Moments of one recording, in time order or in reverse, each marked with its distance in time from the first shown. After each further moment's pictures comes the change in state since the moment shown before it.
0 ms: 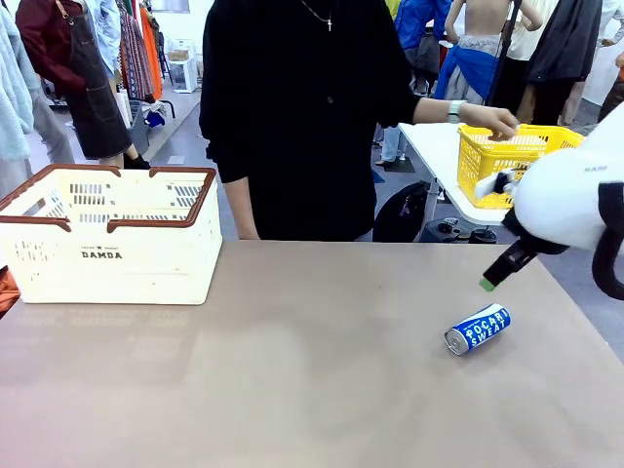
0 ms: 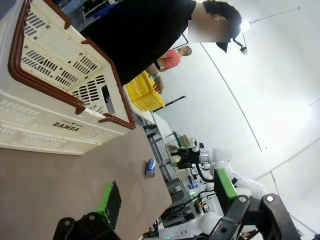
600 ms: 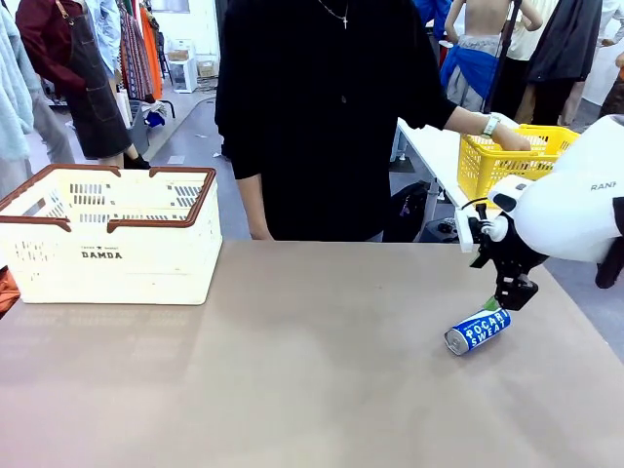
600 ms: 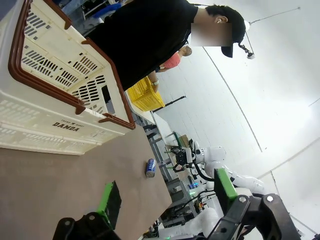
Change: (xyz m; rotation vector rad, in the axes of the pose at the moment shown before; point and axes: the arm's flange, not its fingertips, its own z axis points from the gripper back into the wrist) left arm 0.000 0.000 0.000 0.000 0.000 0.000; right arm 0.005 0.001 -0.025 0.073 -0.051 0.769
